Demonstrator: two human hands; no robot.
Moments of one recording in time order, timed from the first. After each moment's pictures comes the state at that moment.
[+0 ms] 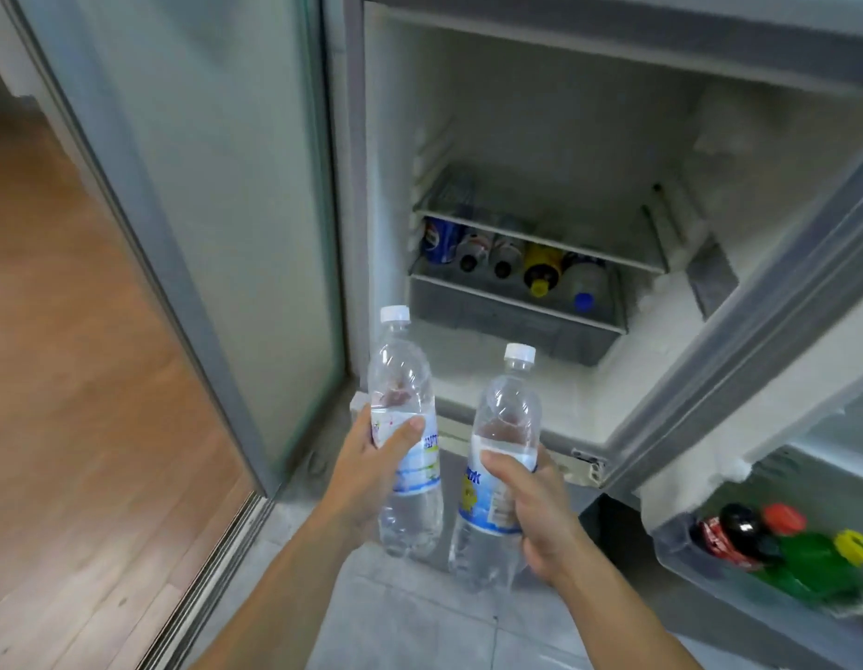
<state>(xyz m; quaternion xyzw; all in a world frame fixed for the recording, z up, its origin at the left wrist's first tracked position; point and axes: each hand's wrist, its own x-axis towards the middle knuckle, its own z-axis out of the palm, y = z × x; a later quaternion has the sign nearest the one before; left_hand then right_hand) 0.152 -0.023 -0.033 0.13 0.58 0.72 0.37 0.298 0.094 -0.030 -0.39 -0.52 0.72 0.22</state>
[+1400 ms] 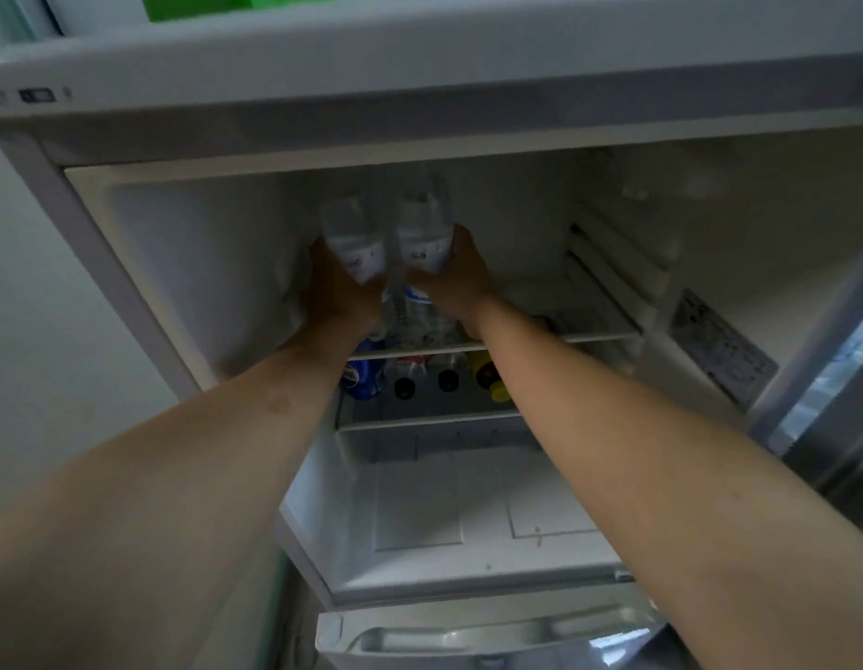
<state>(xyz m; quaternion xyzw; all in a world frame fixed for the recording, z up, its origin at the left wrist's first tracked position) -0.092 0.339 0.100 0.38 0.77 0.51 0.02 0.039 0.413 0.105 -0.33 -0.71 0.47 0.40</state>
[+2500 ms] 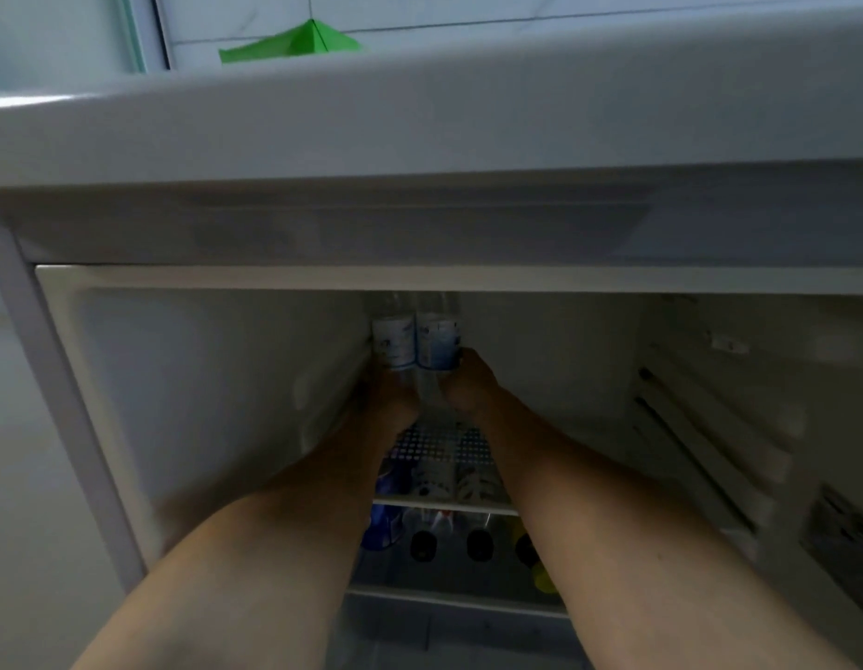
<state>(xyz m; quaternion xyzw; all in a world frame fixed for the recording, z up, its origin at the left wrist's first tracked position) -0.132 0.424 0.086 0.37 0.81 0.45 0.12 -0.065 0.538 0.084 -0.41 -0.81 0.35 0.24</state>
